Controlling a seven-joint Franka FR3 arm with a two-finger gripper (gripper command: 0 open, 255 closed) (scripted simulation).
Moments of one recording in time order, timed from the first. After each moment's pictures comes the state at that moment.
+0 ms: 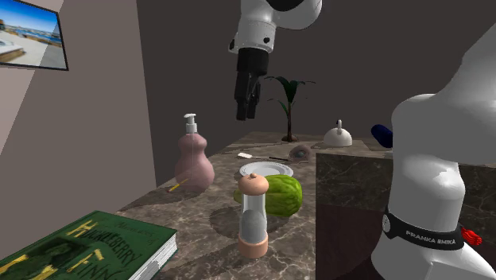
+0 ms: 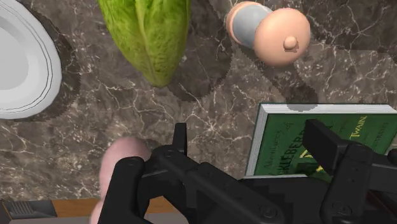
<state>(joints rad) -0.09 -0.61 -0.06 -2.54 0.06 2.03 -0.16</state>
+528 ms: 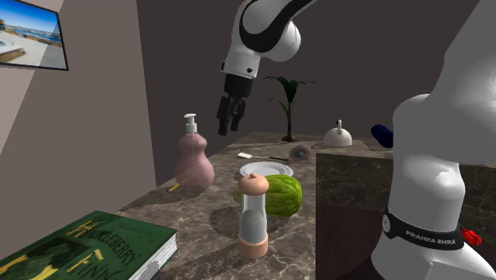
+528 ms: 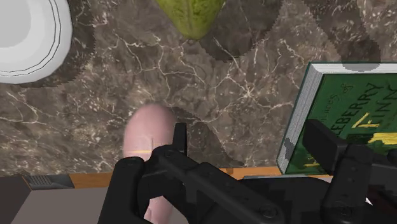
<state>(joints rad) -0.11 -0.38 -0.13 -2.52 0.06 2.35 -0.24</state>
